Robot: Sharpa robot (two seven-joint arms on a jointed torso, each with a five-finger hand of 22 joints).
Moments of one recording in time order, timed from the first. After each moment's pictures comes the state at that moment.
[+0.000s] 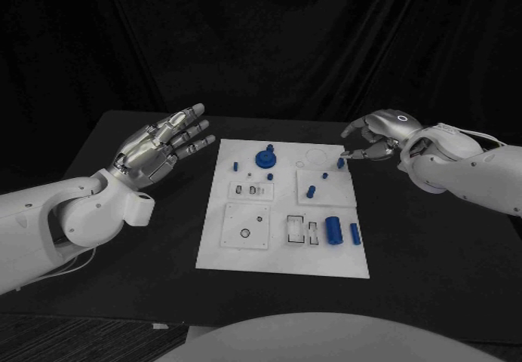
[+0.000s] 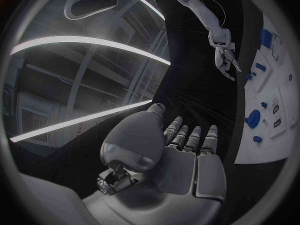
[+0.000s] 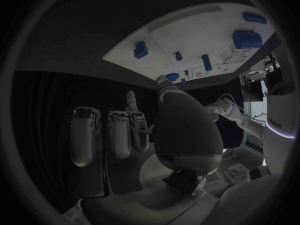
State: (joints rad) left arm 1.27 -1.00 -0.21 1.59 -0.01 0.22 0.63; left_hand 1.31 0.28 -0.08 0.23 0.54 0.27 0.09 0.03 0.02 0.04 0.08 0.04 0.01 0.03 0.16 0.04 0.01 0.14 0.03 0.27 0.02 0.01; right arm 1.27 -0.94 -0.21 1.25 -1.51 -0.52 0.08; right_hand 1.21 -0.21 0.07 0.29 0.19 0.80 0.03 0.23 0.20 1.46 -0.04 1.55 1.30 1.47 -0.10 1.55 1.29 0.07 1.46 0.02 1.50 1.29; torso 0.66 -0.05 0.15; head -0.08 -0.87
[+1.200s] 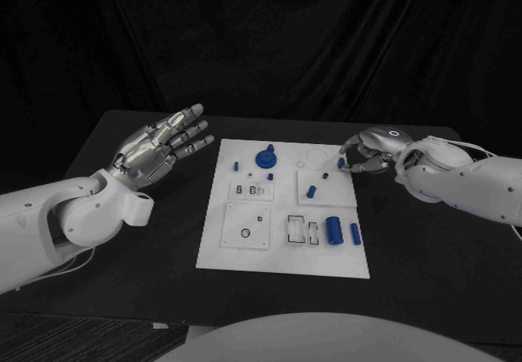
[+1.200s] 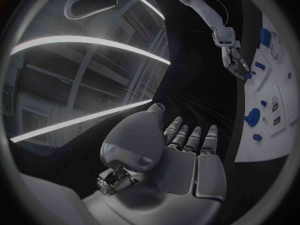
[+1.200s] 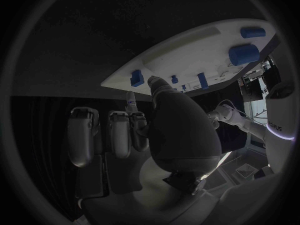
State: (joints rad) left arm 1.26 -1.00 -0.21 1.58 -0.01 0.22 0.63; left_hand 1.31 0.28 -0.08 0.23 0.54 0.27 0.09 0.03 0.02 0.04 0.08 0.04 0.01 0.02 0.17 0.04 0.01 0.14 0.03 0.27 0.02 0.02; right arm 1.22 -0.90 -0.21 1.19 -1.51 -0.45 0.09; right_hand 1.30 -0.16 0.10 0.29 0.41 0.80 0.04 0.23 0.20 1.45 -0.05 1.55 1.30 1.47 -0.10 1.55 1.29 0.02 1.46 0.02 1.50 1.29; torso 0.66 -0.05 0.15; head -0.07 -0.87
